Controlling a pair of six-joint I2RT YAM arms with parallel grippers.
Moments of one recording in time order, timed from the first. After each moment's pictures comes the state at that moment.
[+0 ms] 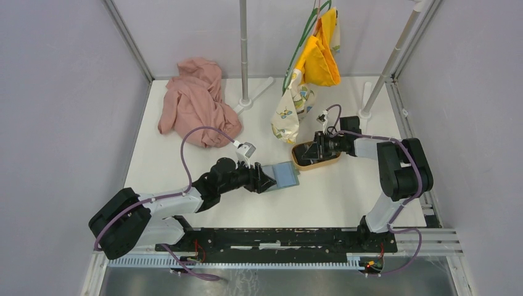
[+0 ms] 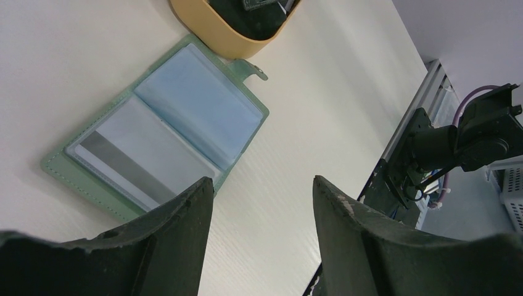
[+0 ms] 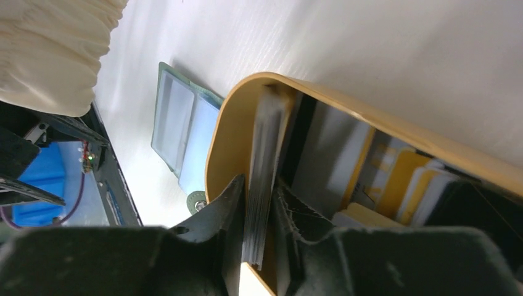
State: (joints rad) left arm -0.81 1.21 0.35 0.51 0.22 -0.57; right arm 0.14 1.75 0.81 0.01 -0.92 0.10
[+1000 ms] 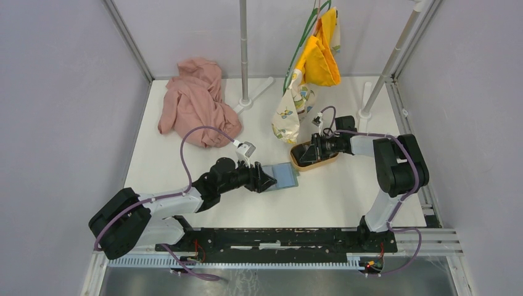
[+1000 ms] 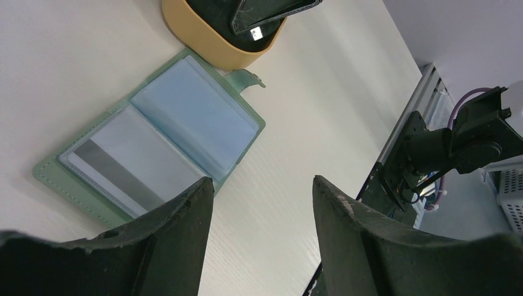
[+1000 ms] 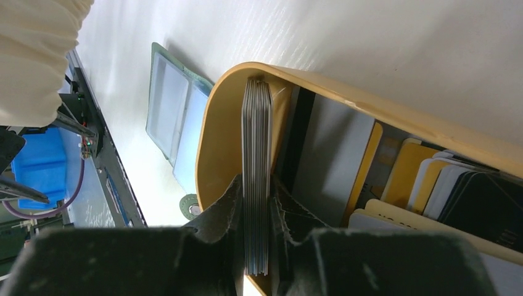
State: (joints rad) left arm -0.81 1.21 0.35 0.53 0.22 -0.57; right arm 0.16 1.80 0.86 -0.08 -0.91 0.05
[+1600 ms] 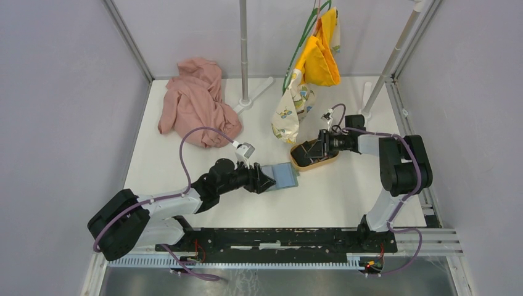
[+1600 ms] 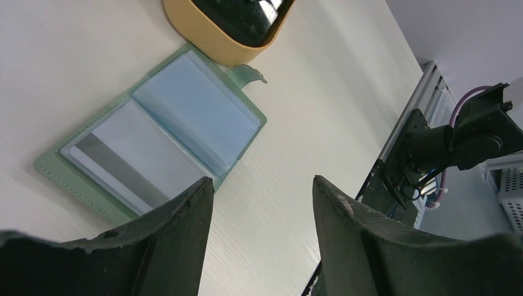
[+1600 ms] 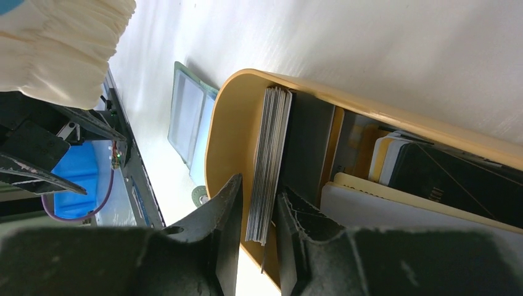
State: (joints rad) left arm -0.81 1.20 0.34 0.53 0.22 -0.57; right arm 0.07 1.79 0.85 -0.05 -1.01 0.09
